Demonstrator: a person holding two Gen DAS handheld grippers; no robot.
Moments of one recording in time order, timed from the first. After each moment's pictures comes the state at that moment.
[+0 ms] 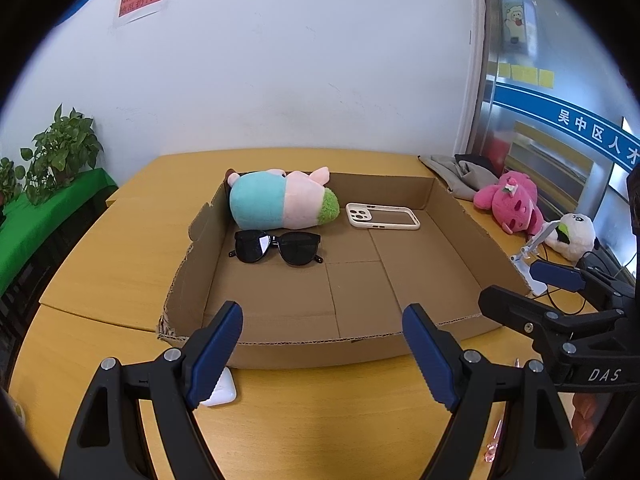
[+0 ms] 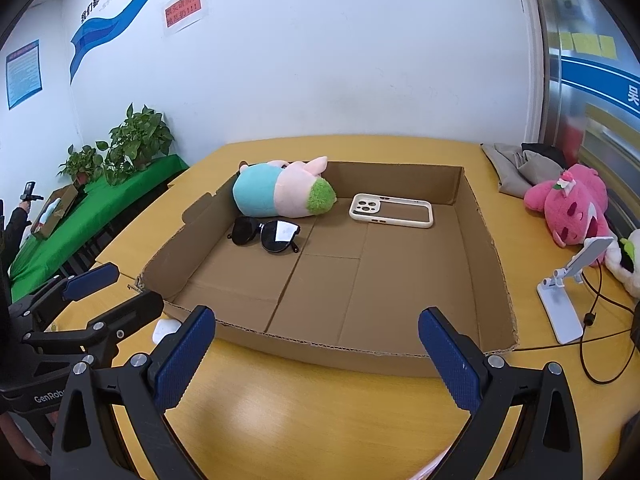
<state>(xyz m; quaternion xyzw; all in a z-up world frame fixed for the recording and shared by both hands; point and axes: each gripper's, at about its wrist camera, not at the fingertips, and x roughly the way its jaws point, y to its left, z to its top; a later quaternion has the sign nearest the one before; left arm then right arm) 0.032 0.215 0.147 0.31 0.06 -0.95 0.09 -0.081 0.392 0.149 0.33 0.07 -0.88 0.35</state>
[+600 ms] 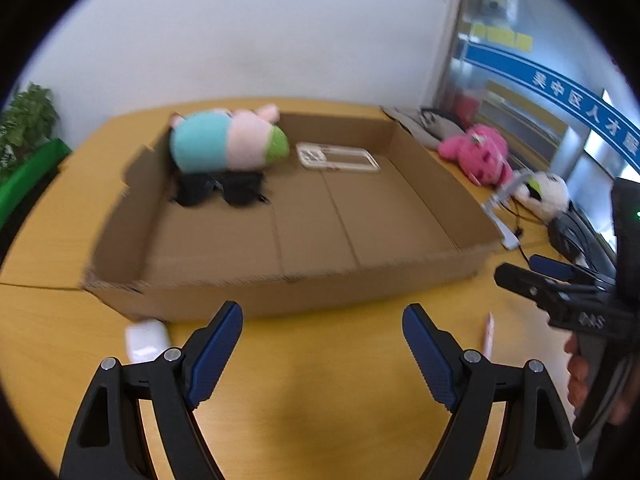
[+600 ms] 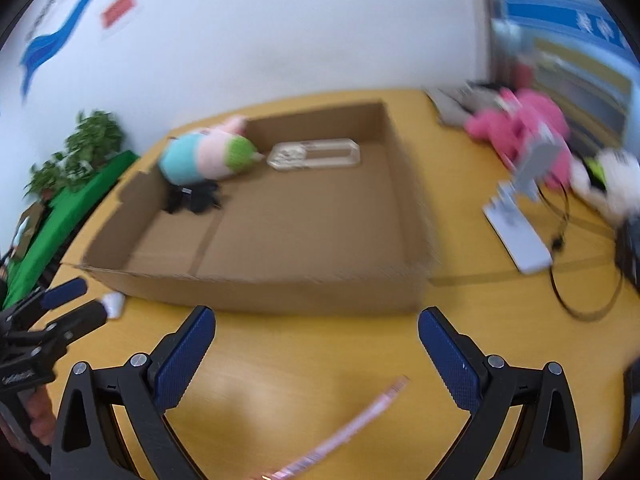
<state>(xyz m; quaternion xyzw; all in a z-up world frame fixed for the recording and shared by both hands) 0.017 0.251 0.095 0.39 0.08 -0.92 -0.01 -0.115 0.479 0.092 0.41 0.03 -0.87 0.26</state>
